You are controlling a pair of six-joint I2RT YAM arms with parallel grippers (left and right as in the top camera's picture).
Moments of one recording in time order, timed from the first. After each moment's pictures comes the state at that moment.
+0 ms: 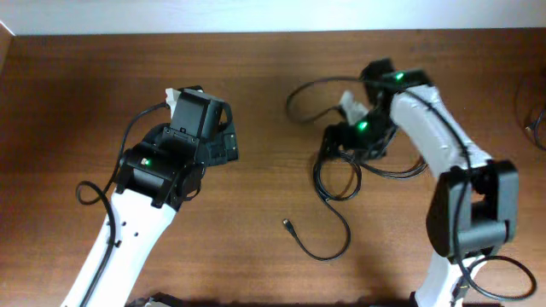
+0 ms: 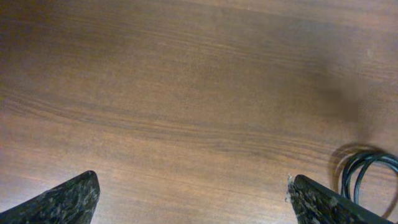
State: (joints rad) left arm -0.37 1.31 1.36 -1.04 -0.32 -0.44; right arm 0.21 2.00 1.57 -1.20 -0.49 0.01
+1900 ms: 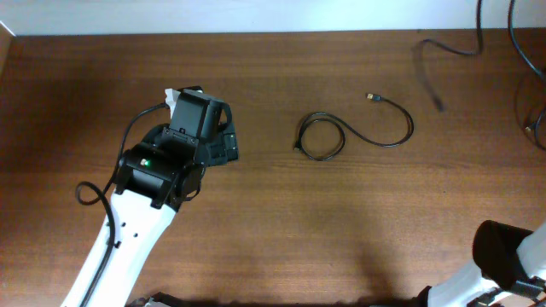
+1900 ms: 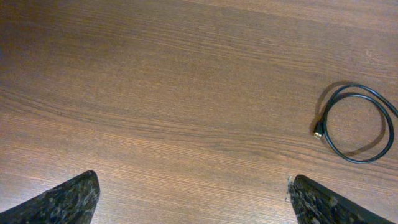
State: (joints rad) left arm -0.37 1.31 1.36 -1.03 -0.32 -0.44; right arm -0.28 1.86 2.81 -0.72 -0.77 0.73
